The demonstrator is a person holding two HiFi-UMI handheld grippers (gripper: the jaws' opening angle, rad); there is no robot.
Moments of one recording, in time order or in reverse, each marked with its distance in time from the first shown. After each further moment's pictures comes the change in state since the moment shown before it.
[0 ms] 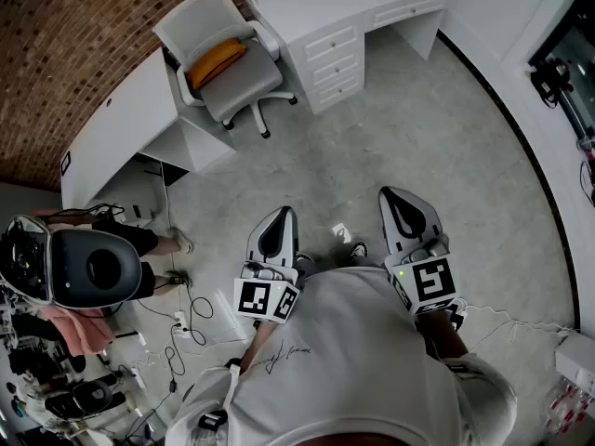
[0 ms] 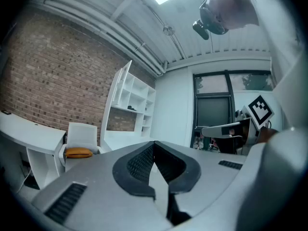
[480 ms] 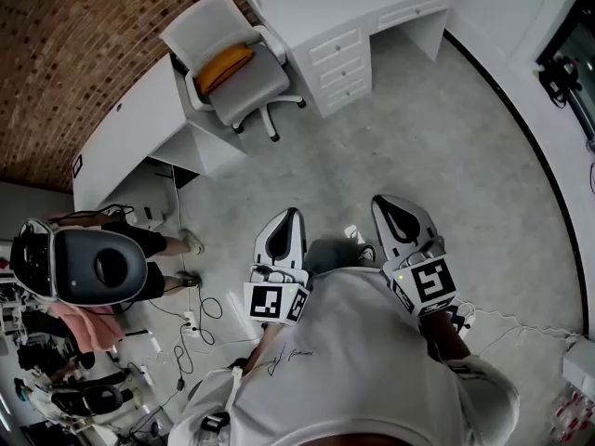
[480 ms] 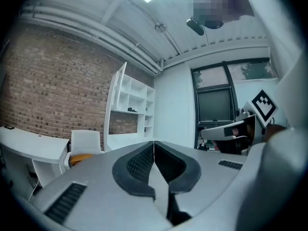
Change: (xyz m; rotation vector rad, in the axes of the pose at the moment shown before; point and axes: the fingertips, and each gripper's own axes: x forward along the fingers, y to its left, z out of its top) left arm 0.014 -0.026 0.007 0.079 0.006 0.050; right arm -0.004 -0.002 -0.006 0.069 -0.003 0.102
